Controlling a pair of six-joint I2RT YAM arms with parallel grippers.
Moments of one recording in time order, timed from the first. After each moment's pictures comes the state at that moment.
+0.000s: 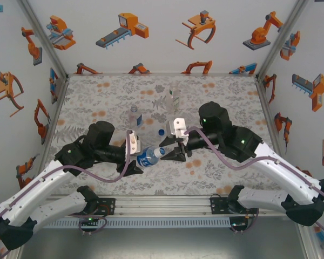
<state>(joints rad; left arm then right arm) -0.81 0.85 0.90 -0.71 0.64 0.46 0.94 1.08 1.26 -0.57 -0.74 -0.43</state>
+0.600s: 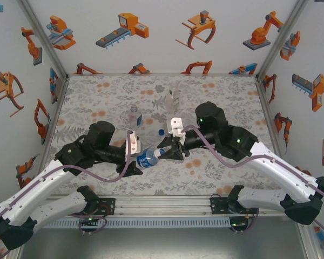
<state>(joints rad) -0.81 0.85 0.91 -0.74 0.65 0.46 0.94 1.10 1.24 -0.53 -0.75 -0.40</state>
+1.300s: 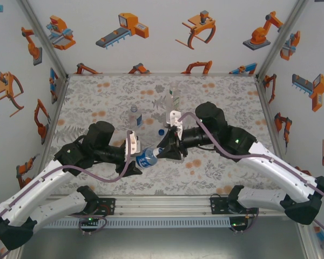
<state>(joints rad) -0.81 0.85 0.91 -0.74 0.62 0.46 0.94 1.10 1.20 -0.46 -0.67 -0.11</state>
